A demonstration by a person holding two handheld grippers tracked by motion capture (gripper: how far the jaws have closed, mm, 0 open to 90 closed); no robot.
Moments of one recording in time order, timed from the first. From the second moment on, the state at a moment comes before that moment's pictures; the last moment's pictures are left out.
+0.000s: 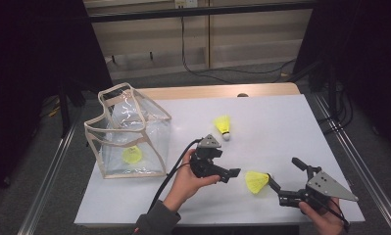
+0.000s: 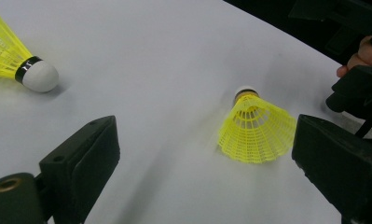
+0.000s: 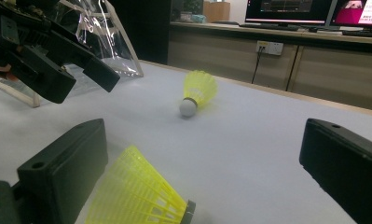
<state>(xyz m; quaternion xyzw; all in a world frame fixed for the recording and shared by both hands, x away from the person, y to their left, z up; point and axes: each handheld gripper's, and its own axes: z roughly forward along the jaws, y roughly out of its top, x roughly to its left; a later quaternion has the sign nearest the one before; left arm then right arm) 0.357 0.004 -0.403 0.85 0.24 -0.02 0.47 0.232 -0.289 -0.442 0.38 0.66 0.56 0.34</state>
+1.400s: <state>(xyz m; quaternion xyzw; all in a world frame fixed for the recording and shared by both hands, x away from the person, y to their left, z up) 0.357 -0.019 -0.420 0.86 0.23 -0.02 0.46 0.232 -0.291 -0.442 0.38 0.65 0.56 0.34</state>
